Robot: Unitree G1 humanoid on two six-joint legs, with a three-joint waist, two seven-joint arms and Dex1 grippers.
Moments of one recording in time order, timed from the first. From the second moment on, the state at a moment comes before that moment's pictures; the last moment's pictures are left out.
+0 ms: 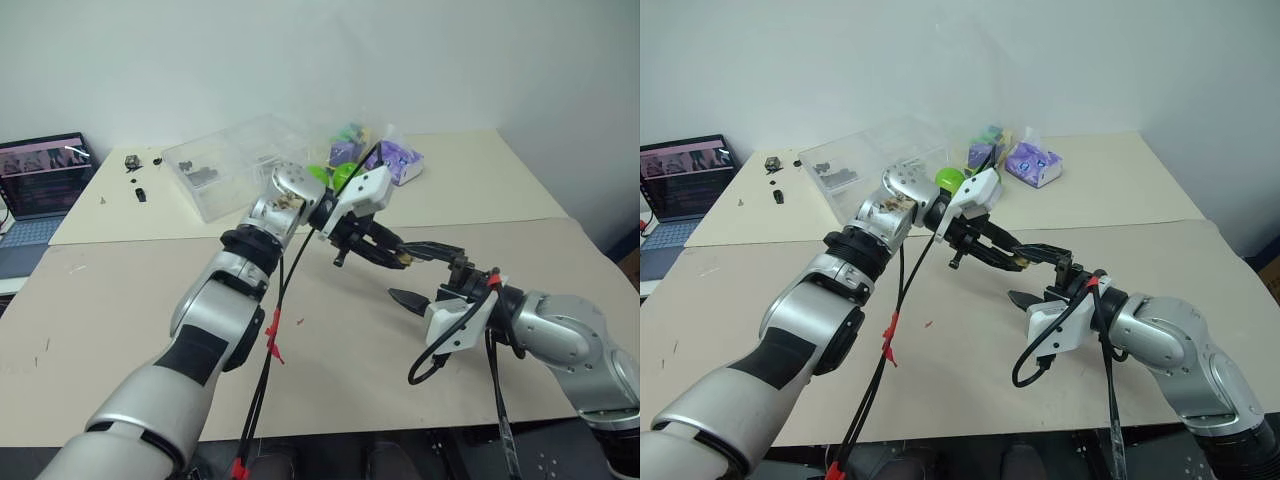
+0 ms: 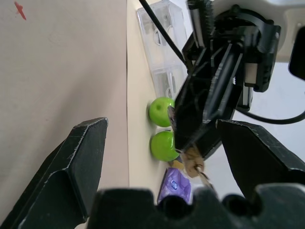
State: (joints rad) left arm -1.31 0.14 -0.29 0.93 -0.17 0.25 -1.61; right arm -0.13 -0.84 0.02 -0.48 -0.33 -0.30 0.64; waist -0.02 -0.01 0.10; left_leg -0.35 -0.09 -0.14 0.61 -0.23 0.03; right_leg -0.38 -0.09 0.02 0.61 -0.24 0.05
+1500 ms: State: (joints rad) left arm -1.30 0.35 -0.72 0.81 -0.47 0.28 -1.61; right arm -0.14 -0.77 0.04 -0.45 -0.27 -0.32 0.67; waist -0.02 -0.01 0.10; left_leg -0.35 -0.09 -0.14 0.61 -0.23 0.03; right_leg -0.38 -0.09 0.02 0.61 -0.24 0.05
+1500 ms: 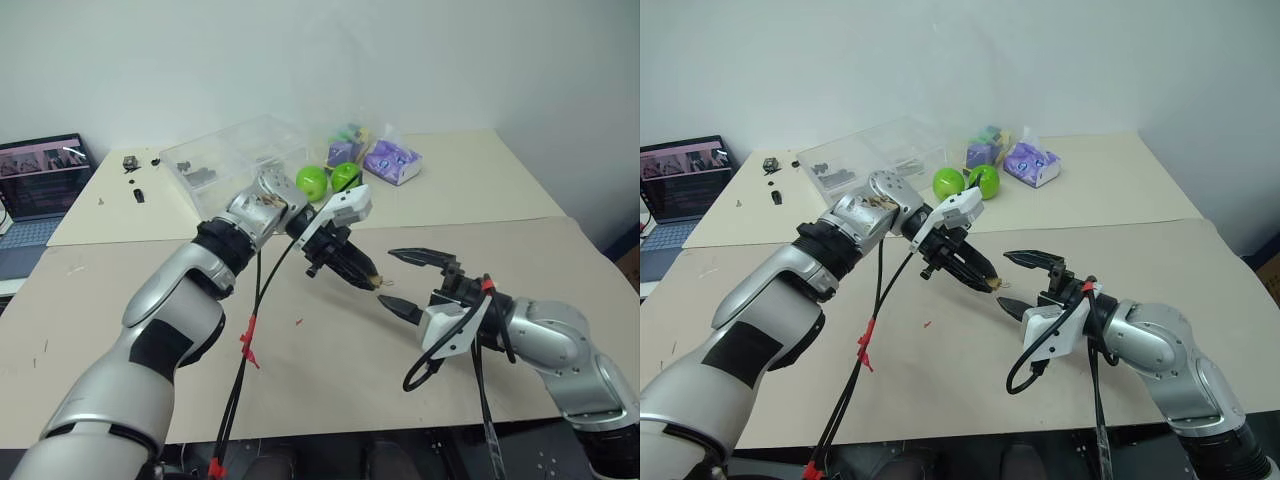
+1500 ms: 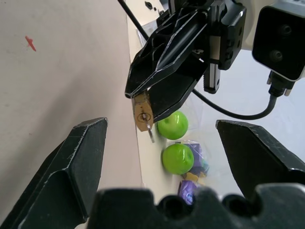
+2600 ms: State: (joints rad) left arm -1.30 0.33 -0.70 0.83 -0.46 0.20 -1.61; right arm -0.14 -0.73 0.09 -0.46 -0.29 -0.25 0.70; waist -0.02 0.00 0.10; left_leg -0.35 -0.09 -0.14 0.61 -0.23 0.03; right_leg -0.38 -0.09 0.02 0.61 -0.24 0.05
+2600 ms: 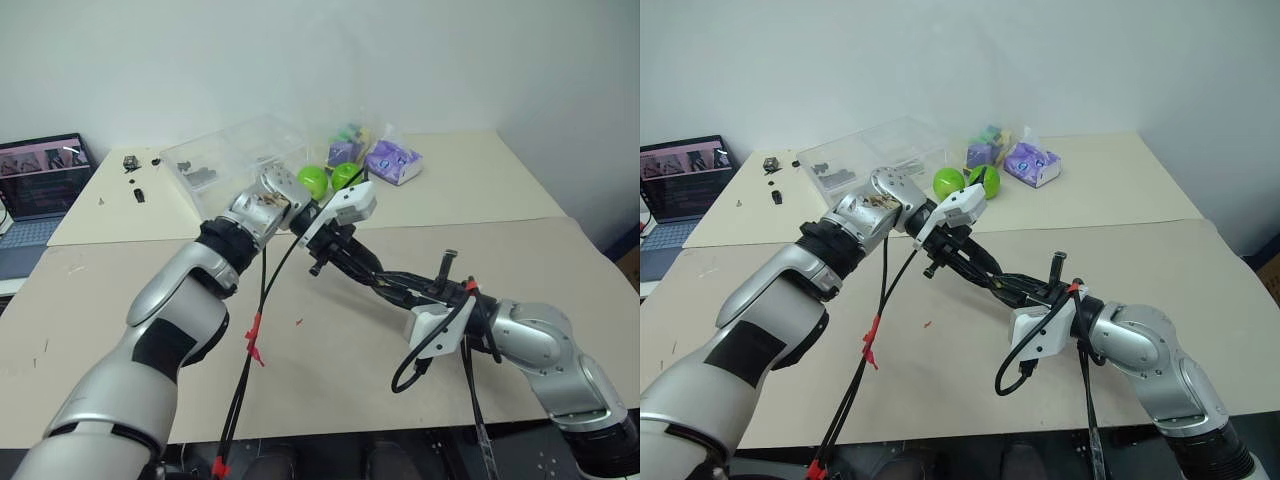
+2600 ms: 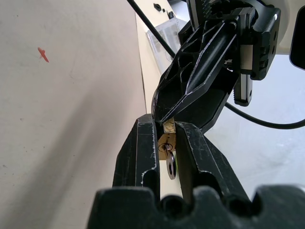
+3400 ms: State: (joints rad) left arm -1.33 0.33 -0.69 0.84 -0.47 0.23 -1.61; right arm -0.15 -0.73 0.09 -0.47 -0.29 -0.26 0.68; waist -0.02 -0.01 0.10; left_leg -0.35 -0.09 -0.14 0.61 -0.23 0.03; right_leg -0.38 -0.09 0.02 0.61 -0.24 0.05
